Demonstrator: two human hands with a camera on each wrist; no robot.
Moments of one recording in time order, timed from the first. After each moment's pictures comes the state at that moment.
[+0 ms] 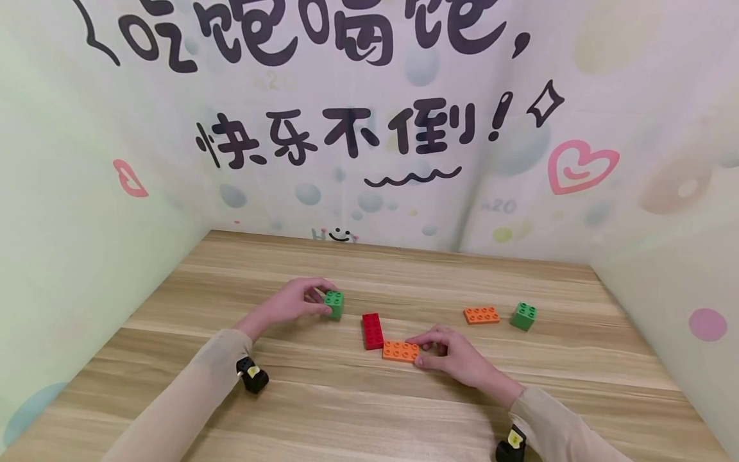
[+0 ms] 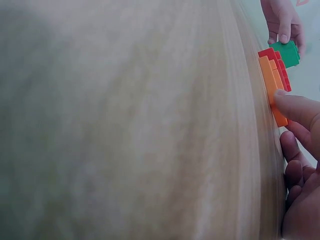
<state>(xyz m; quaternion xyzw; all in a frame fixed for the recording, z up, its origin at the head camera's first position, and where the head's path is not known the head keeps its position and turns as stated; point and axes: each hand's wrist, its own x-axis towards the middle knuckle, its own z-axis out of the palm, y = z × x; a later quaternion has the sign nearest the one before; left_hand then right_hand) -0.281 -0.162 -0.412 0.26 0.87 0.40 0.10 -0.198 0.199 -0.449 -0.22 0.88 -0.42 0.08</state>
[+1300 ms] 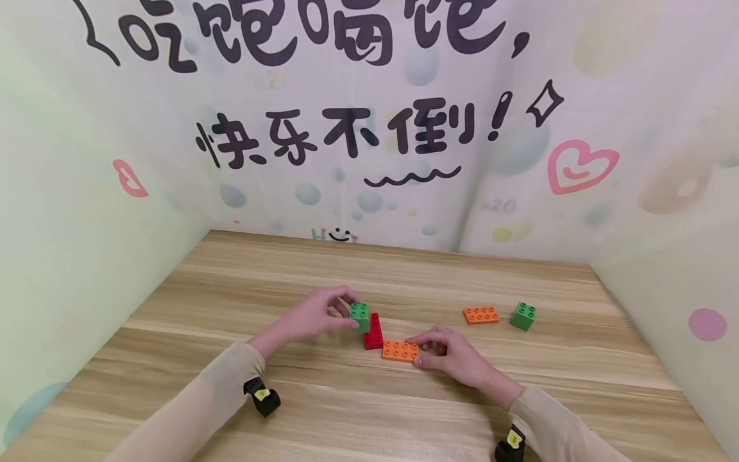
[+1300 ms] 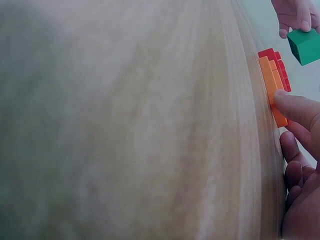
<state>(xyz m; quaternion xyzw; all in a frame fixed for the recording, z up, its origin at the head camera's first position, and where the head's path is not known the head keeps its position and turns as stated) -0.243 -0.114 -0.396 0.29 0.84 0.44 0.11 -0.199 0.200 -0.451 -0.22 0.88 -0.42 0.08</state>
